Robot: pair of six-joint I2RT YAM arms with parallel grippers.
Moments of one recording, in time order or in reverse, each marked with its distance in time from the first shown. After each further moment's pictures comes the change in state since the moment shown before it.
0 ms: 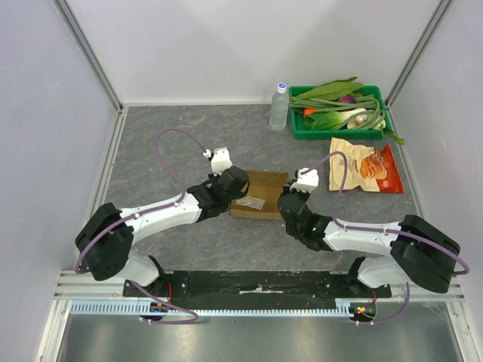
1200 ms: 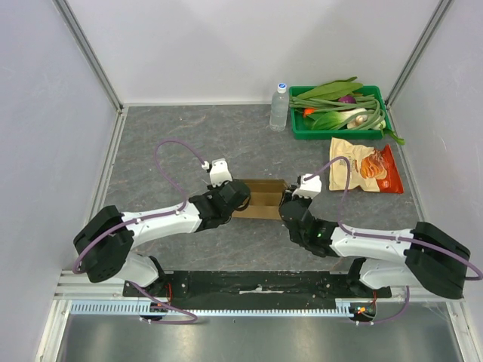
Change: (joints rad) left arm -0.073 -0.016 -0.093 0.024 -0.079 -0.097; right arm 0.060 -0.070 -0.052 -0.064 0.006 0.067
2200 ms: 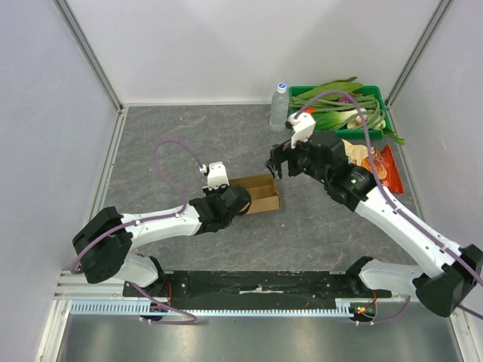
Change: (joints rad) left arm -0.035 -0.017 -0.020 -0.077 -0.153 0.000; right arm -0.380 -0.121 0.658 -0.731 -0.911 -0.401
